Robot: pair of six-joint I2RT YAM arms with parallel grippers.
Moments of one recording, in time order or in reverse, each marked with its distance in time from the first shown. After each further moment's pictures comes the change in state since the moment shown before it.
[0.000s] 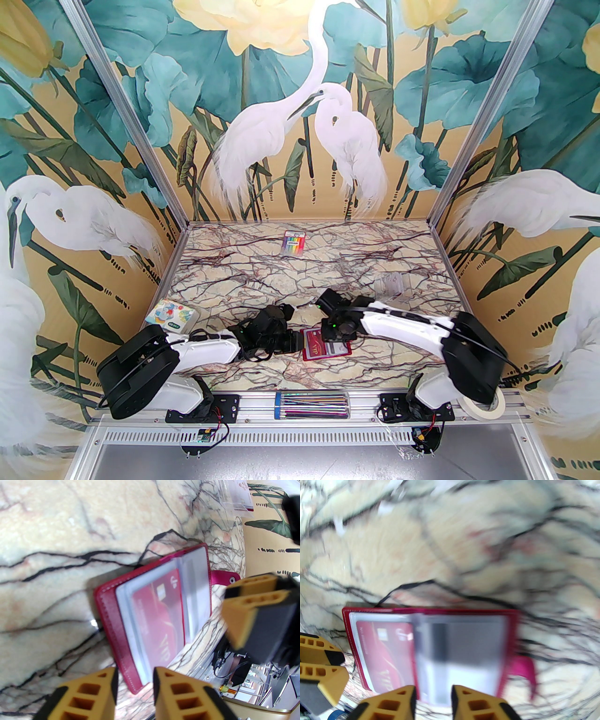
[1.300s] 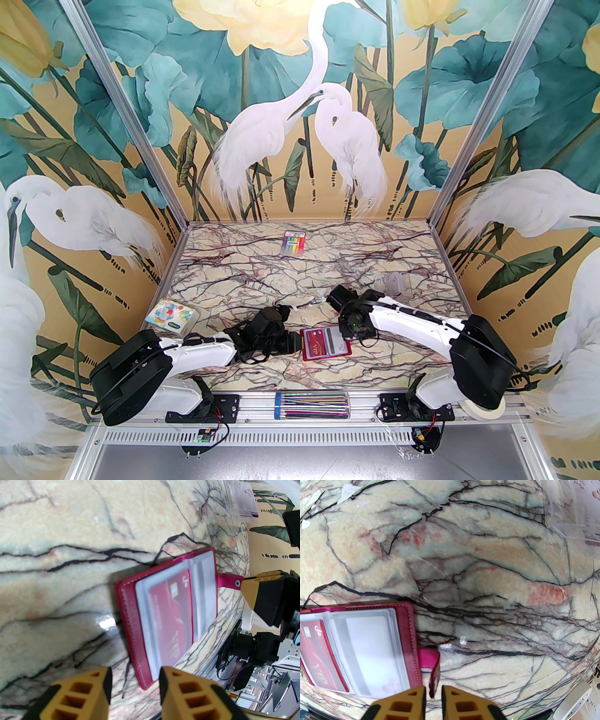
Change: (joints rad) left arm 0.000 -0.032 -0.016 -0.026 -0.032 -0.004; right arm -0.067 0.030 -0.006 -0.158 0.102 -0.070
